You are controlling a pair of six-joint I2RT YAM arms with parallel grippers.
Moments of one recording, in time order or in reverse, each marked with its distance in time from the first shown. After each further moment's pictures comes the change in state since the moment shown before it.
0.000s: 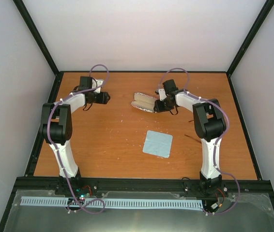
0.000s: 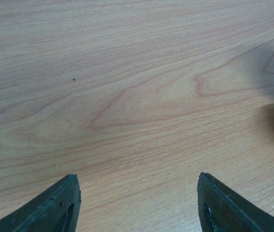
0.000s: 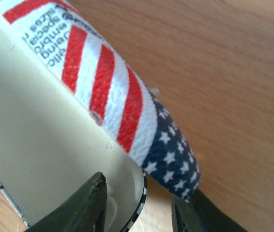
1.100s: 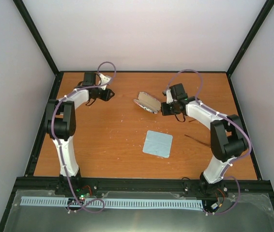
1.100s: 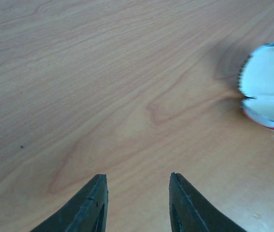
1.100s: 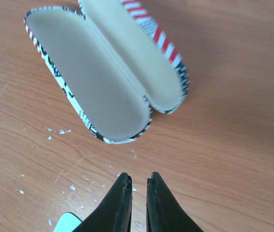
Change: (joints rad) left arm -0.023 0.057 0.107 -0.025 0.148 0.184; right arm -0.001 -0.438 -0.336 0.053 0.102 0.112
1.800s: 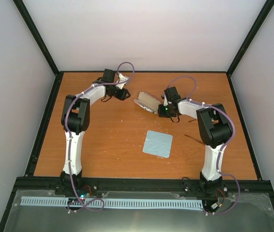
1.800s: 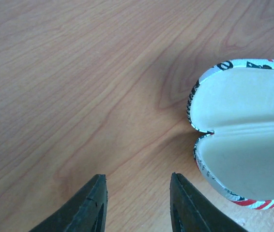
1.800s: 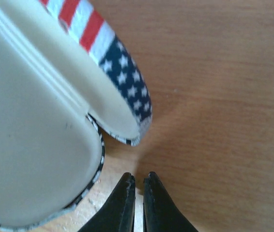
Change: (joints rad) left arm -0.151 0.272 0.351 -0.163 -0.013 -0.008; right arm 0.026 0.263 0.054 0.085 0.027 0.163
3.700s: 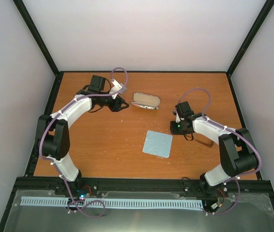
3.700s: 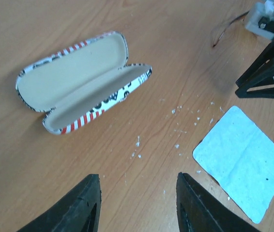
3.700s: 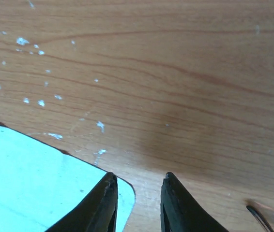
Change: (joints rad) left arm -0.032 -0.571 -0.476 -0.044 0.219 0.132; right arm -0.010 -0.446 -0.393 -0.143 0.093 -0.031
